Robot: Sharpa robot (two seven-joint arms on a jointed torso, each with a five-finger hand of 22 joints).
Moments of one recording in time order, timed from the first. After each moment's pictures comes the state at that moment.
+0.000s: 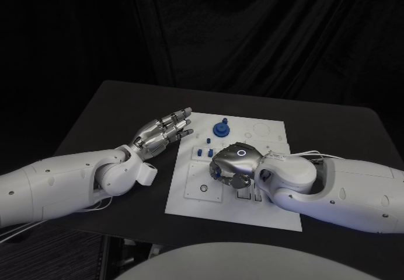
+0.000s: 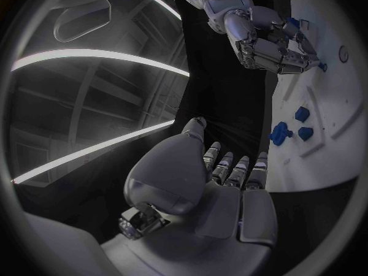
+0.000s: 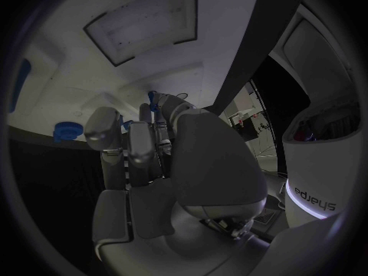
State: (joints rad) left arm 1.10 -0.91 -0.21 1.50 -0.09 0.09 0.66; left_hand 1.45 0.25 -0.20 0.14 0.57 0.28 0.03 0.04 0.04 0.06 0.12 0.08 0.02 0.02 0.21 0.01 0.00 0.15 0.04 0.30 0.02 0.11; right arm 1.18 -0.71 -0.25 1.73 -1.86 -0.23 -0.18; right_hand 1.49 -0.13 0.40 0.06 0.34 0.94 0.13 0.32 0.44 0.92 0.06 0.58 0.43 1.41 -0.01 1.23 1.15 0.12 1.36 0.09 1.01 1.31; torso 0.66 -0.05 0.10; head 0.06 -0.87
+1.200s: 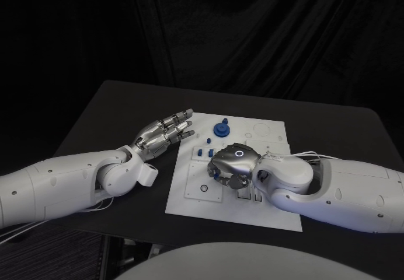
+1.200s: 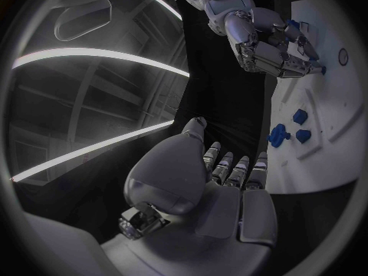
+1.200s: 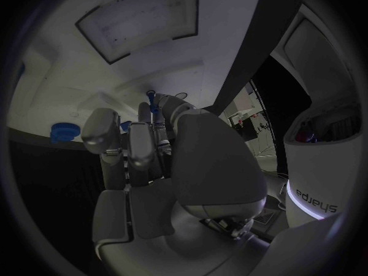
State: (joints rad) left arm 1.09 -0.90 -0.21 1.49 -0.09 0.10 0.65; left_hand 1.45 0.25 -0.20 0.14 0.57 0.28 0.03 0.04 0.04 0.06 0.12 0.08 0.02 0.02 0.21 0.01 0.00 0.15 0.04 0.30 0.02 0.11; right arm 1.17 -0.69 -0.25 1.72 -1.86 -0.23 -0.18; right_hand 1.48 -0.13 0.40 0.06 0.32 0.94 0.13 0.32 0.44 0.92 0.06 0.58 0.42 1.42 -0.01 1.25 1.17 0.11 1.38 0.09 1.03 1.31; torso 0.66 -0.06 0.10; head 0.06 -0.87
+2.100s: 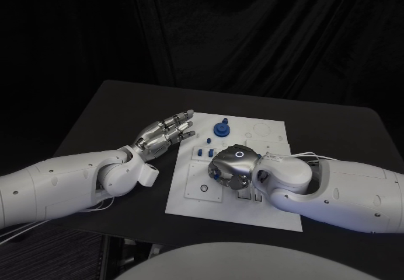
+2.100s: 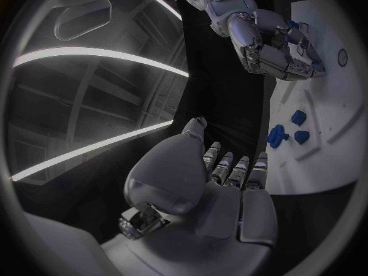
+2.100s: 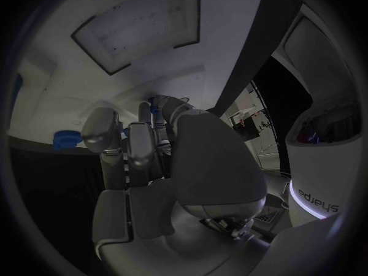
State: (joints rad) left arm 1.09 -0.90 -0.21 1.49 -0.09 0.11 0.65; left_hand 1.45 0.25 -0.19 0.13 0.57 0.29 0.03 0.04 0.04 0.06 0.12 0.08 0.02 0.02 0.21 0.01 0.01 0.15 0.04 0.30 0.02 0.11; right arm 1.16 -0.68 -0.25 1.70 -1.84 -0.22 -0.18; right_hand 1.48 -0.13 0.41 0.07 0.31 0.89 0.14 0.28 0.43 0.91 0.07 0.55 0.41 1.42 -0.01 1.24 1.15 0.11 1.38 0.09 1.01 1.31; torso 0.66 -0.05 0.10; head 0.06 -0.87
